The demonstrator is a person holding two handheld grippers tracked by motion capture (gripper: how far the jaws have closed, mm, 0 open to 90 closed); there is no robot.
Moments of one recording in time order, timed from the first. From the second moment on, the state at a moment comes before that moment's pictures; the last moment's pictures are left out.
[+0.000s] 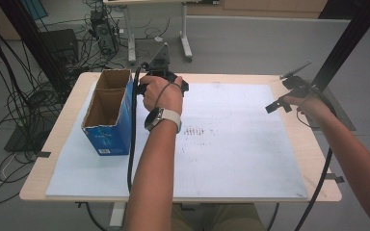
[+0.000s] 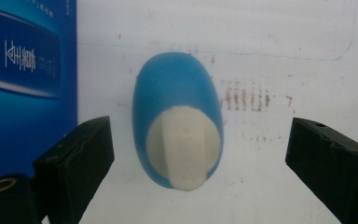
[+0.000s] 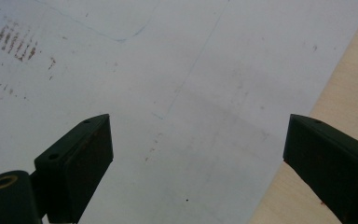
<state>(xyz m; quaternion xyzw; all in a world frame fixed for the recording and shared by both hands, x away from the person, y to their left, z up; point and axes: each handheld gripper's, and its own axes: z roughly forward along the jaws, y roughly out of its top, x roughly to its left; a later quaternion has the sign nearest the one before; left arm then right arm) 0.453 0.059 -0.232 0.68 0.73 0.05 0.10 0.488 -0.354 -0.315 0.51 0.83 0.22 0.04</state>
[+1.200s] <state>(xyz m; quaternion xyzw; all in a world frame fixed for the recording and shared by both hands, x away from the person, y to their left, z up) 0.459 0.056 -0.259 0.68 0.73 0.06 0.09 0.486 -0.361 -0.322 0.51 0.83 0.22 0.03</state>
